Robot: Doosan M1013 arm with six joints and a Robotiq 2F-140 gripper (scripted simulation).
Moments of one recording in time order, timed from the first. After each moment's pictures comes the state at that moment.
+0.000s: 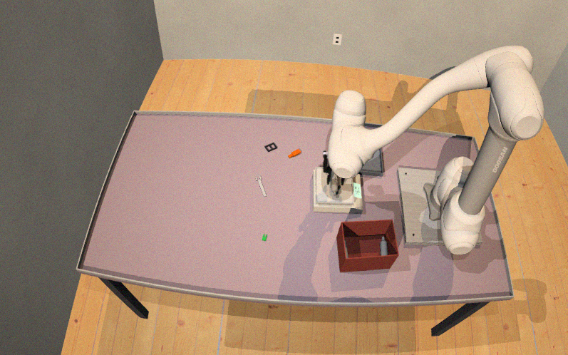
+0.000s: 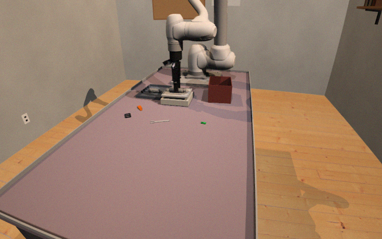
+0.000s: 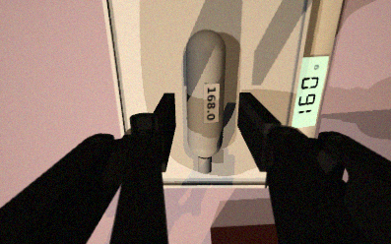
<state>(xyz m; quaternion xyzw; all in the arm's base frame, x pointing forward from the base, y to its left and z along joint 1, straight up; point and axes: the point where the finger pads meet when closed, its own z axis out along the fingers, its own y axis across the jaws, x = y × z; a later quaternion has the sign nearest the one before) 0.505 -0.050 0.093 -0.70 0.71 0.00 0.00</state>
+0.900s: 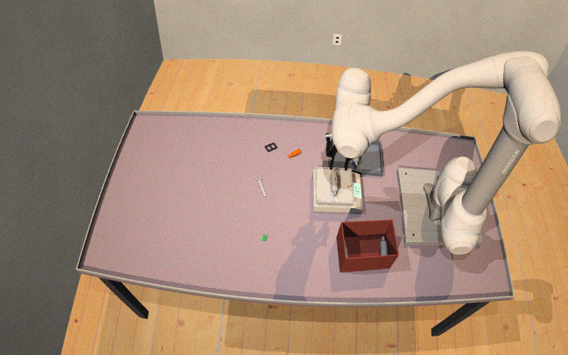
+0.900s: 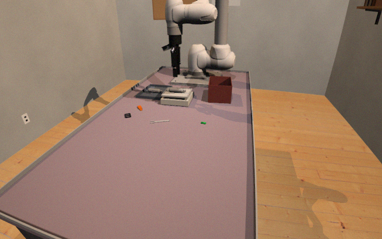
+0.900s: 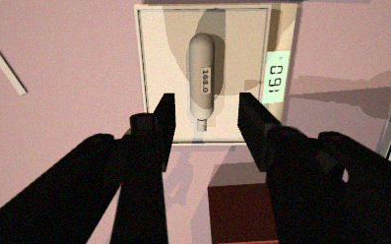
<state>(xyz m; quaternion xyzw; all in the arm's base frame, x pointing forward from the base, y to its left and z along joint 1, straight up) 0.504 -0.050 0.186 -0.70 0.71 0.00 0.00</state>
